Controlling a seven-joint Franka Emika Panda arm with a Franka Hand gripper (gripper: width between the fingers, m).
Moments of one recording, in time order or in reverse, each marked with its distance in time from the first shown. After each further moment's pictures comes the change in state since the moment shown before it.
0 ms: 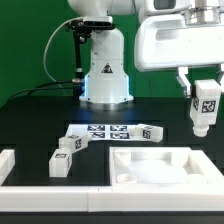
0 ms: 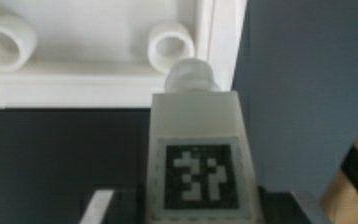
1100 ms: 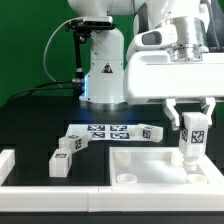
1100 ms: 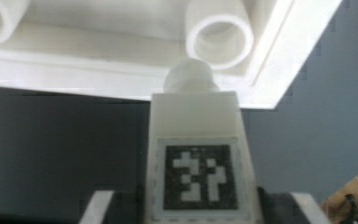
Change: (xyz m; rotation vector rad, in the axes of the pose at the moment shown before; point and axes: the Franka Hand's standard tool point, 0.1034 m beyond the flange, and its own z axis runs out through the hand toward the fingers) arm -0.025 0.019 0.047 -0.037 0.152 -0.108
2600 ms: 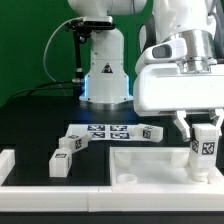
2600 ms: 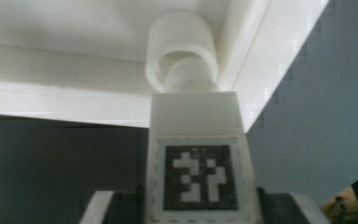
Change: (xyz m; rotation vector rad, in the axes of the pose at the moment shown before) arm -0.007 -0.019 0.016 0.015 0.019 -0.021
